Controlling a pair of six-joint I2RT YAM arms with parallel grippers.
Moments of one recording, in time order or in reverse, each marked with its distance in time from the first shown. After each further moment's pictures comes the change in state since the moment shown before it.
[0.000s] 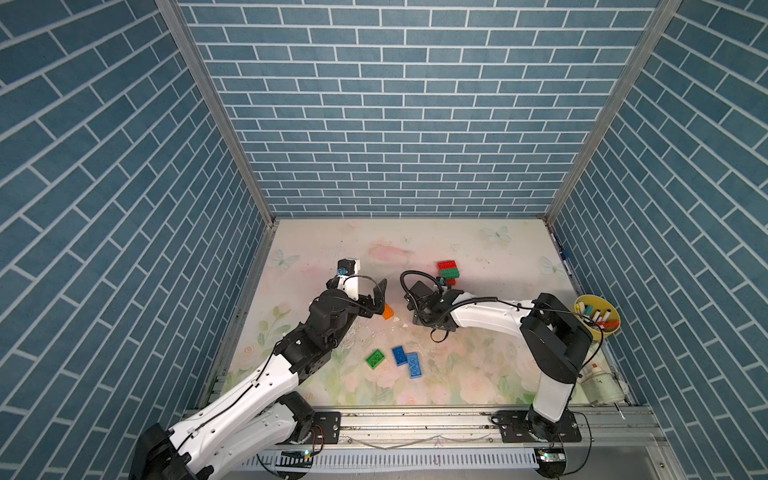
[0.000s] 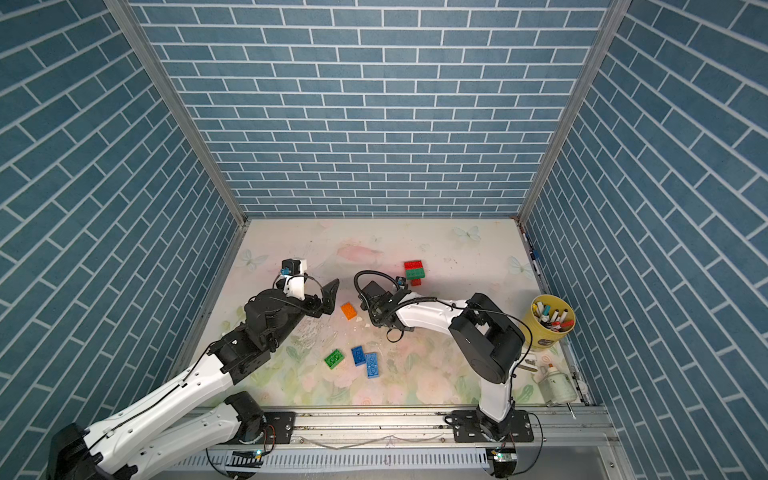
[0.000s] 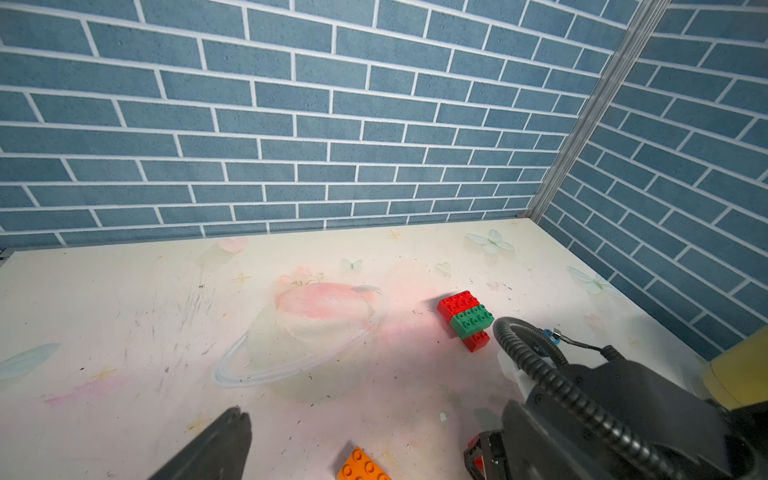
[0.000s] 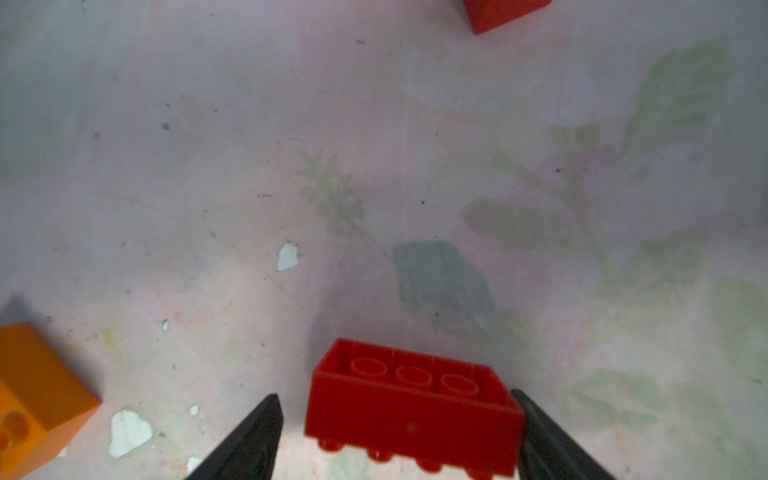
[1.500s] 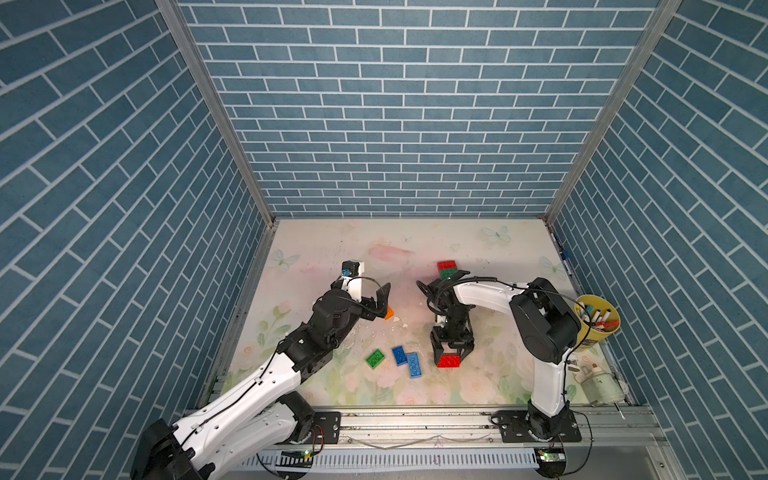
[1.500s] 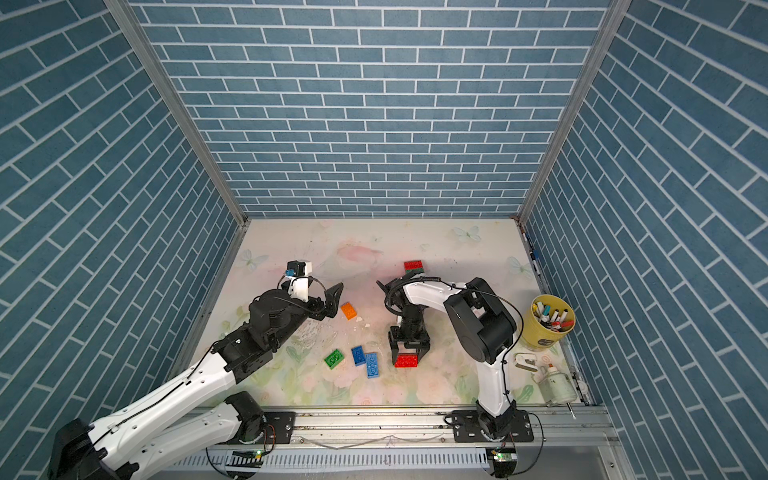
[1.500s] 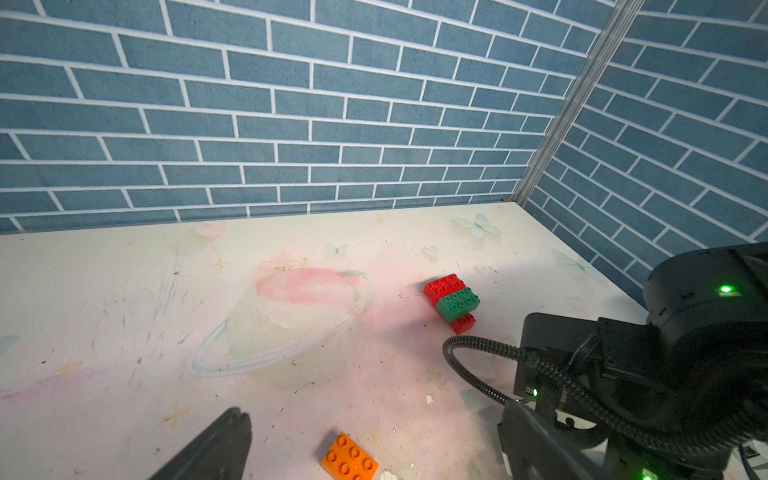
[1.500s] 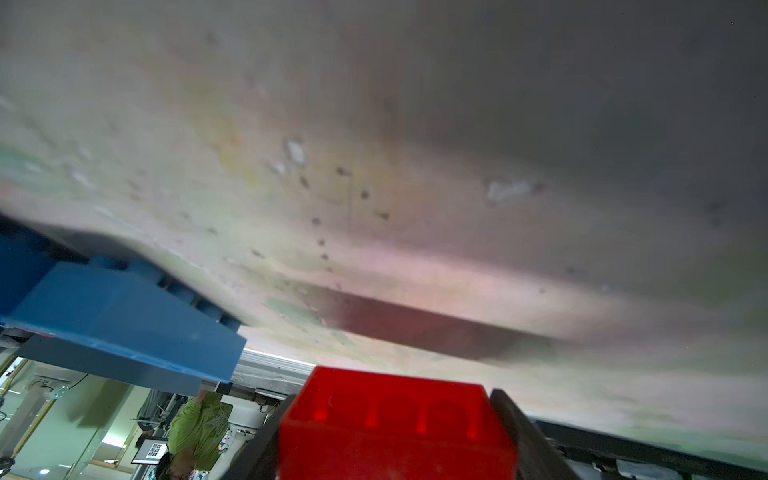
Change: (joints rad) left arm -0.003 0.024 -0.012 0.001 0.052 -0.018; right arm -0.181 0.132 0.121 -0.672 -0.795 -0.578
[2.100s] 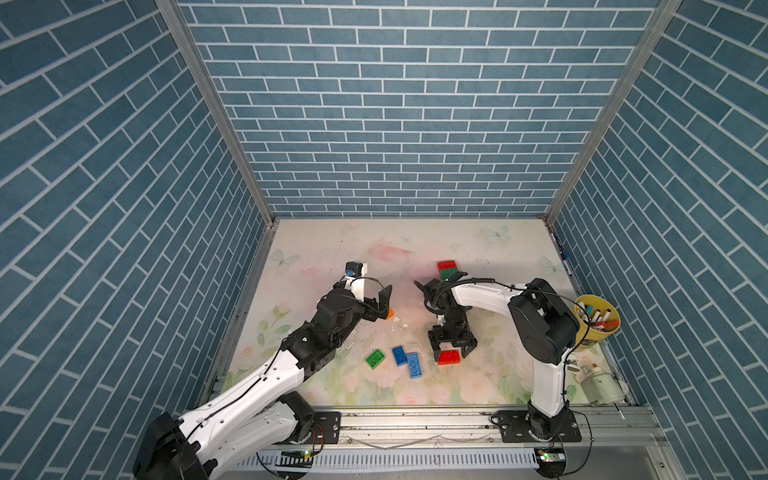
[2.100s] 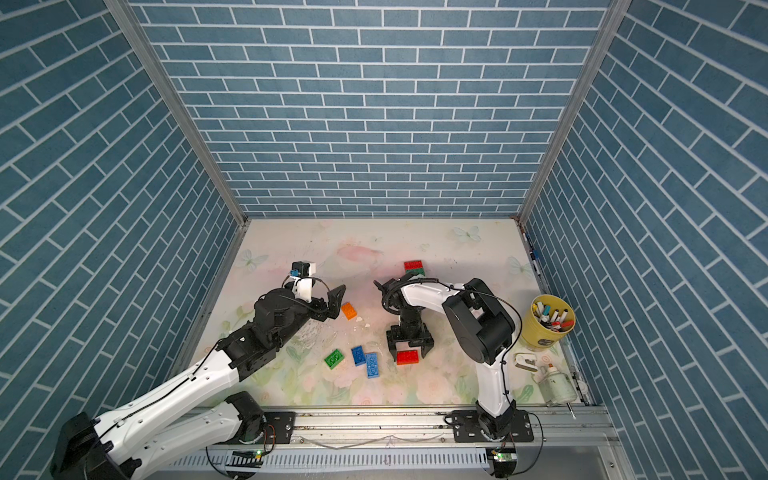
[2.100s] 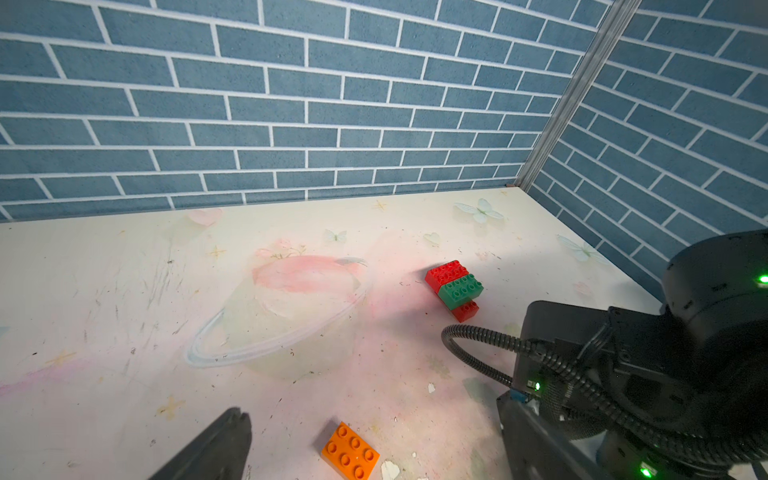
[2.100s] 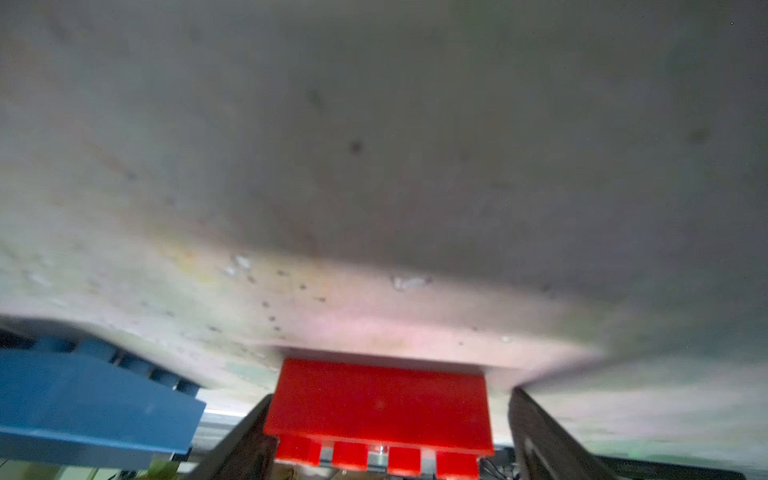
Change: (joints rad) left arm 0.000 0.028 -0.003 0.000 0.012 0.000; right arm 0.033 -0.025 0.001 0.073 0.178 0.052
